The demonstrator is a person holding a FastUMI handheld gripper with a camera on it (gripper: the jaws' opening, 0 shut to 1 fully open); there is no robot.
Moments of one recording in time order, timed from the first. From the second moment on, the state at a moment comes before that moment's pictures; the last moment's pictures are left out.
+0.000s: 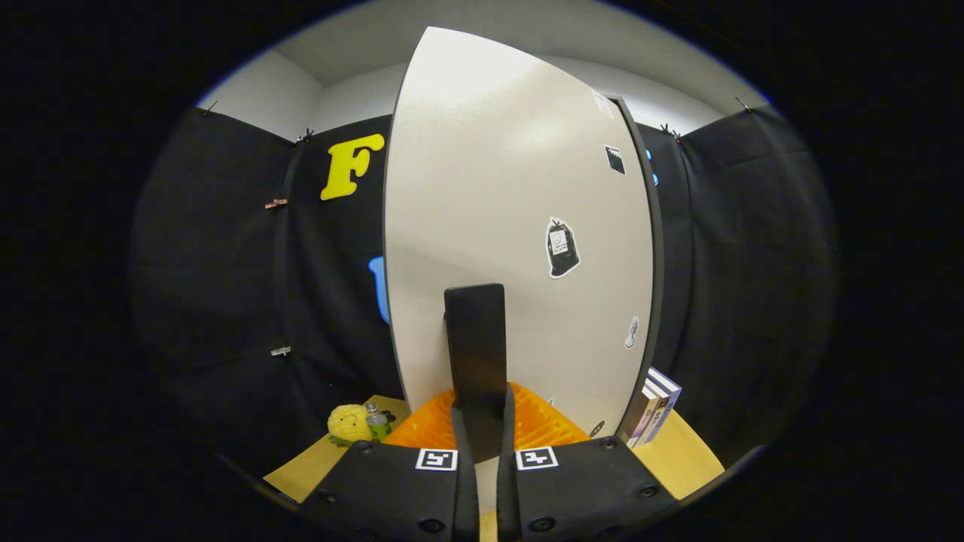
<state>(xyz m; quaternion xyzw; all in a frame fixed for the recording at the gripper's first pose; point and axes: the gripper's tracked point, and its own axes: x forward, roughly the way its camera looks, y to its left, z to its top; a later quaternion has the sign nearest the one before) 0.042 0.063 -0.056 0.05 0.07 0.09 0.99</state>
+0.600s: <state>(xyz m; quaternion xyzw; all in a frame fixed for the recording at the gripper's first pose) -0.009 -0.056 -0.050 0.06 0.05 0.07 0.99</state>
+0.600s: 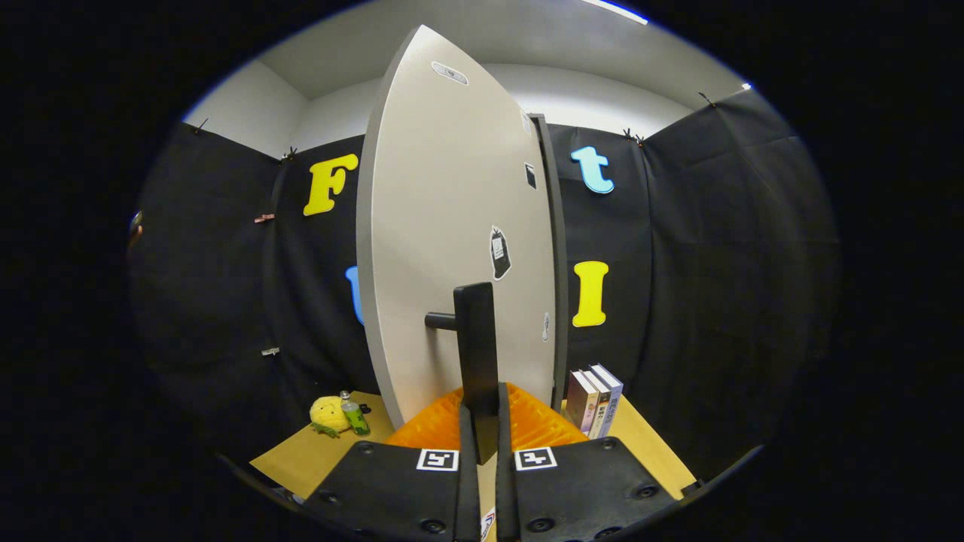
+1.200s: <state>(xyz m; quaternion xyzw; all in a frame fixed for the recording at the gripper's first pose) -0.001 -0.146 -0.051 0.05 0.04 0.07 1.00</state>
